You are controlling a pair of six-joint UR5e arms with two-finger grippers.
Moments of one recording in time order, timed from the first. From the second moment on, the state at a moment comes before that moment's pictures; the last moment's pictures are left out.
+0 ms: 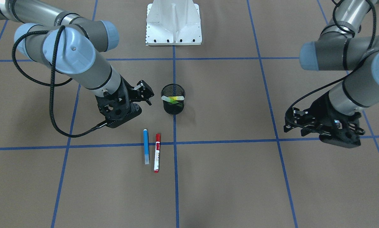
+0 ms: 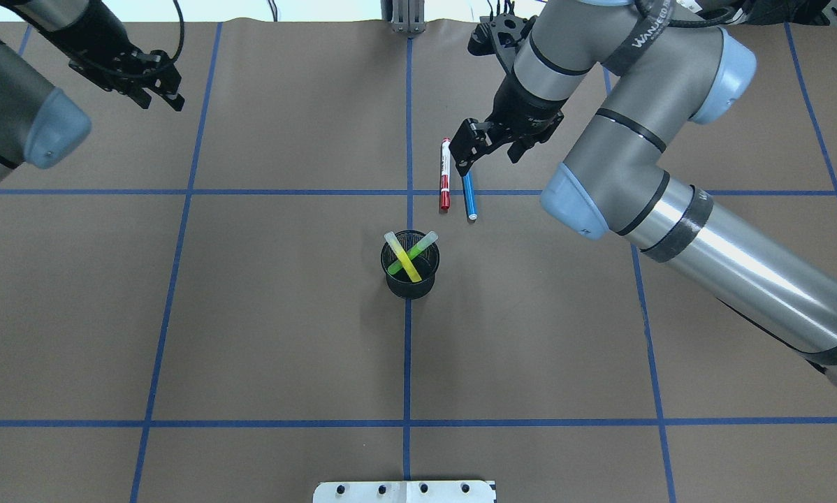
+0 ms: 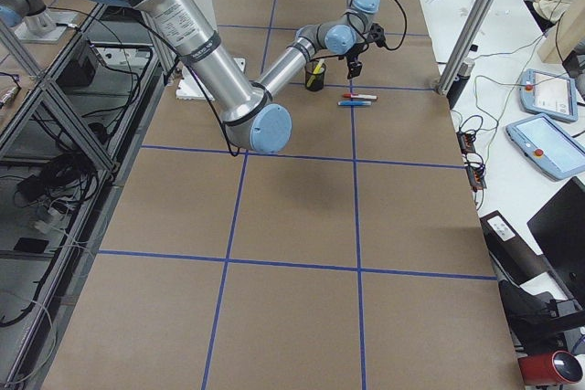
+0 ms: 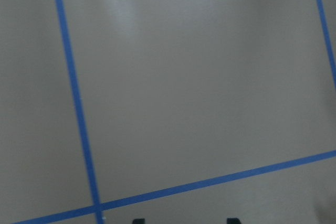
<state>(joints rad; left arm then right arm) -1.13 -2.10 -1.54 -1.68 -2.39 -0.52 0.82 -0.80 1.53 -1.51 2.31 0.63</state>
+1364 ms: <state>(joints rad) -1.21 -1.97 -1.58 -1.67 -2.45 -0.39 0.70 -0.80 1.38 -1.25 2.38 0.68</state>
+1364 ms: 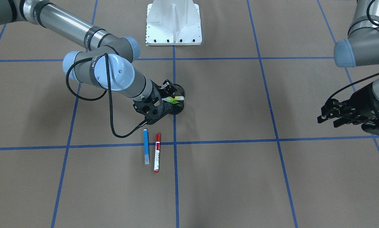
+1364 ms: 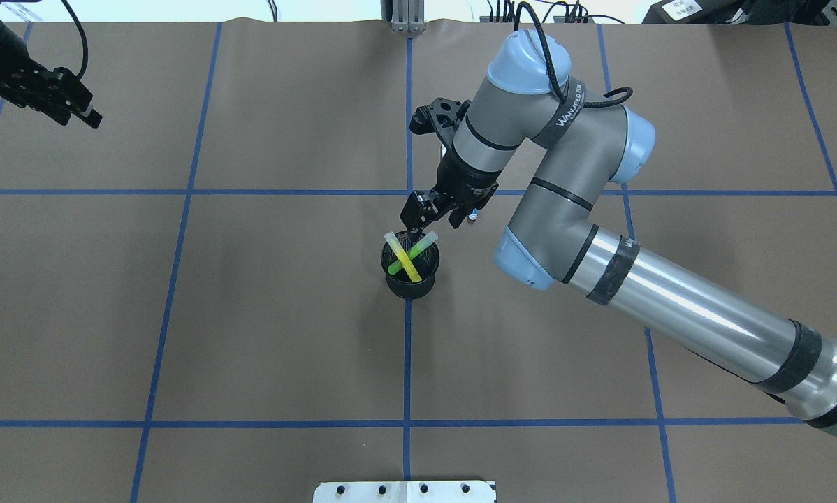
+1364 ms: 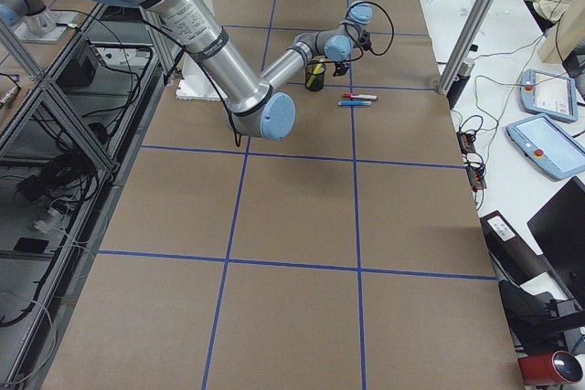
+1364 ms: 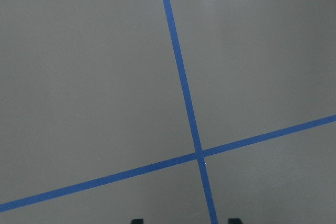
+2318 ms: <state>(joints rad) -1.22 -1.96 -1.58 -1.67 -2.45 -0.39 0.70 -0.81 1.40 -1.21 2.39 0.70</state>
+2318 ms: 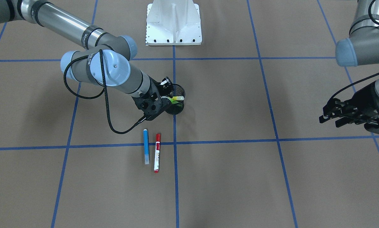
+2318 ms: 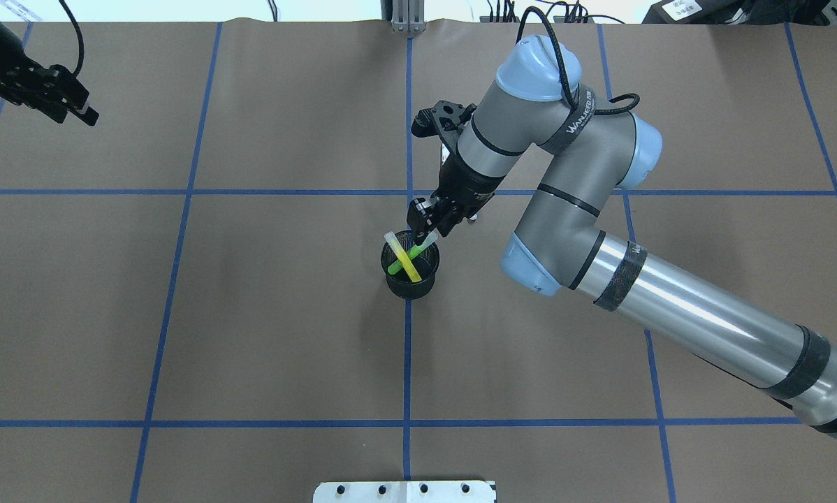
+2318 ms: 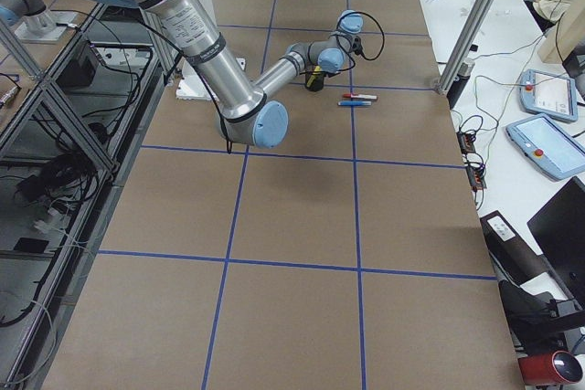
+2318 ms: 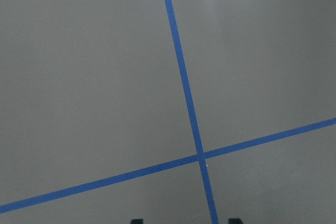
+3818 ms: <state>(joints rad) -1.22 -1.96 -1.58 -1.67 -2.45 -0.39 0.70 -0.82 1.41 -1.21 2.39 0.74</state>
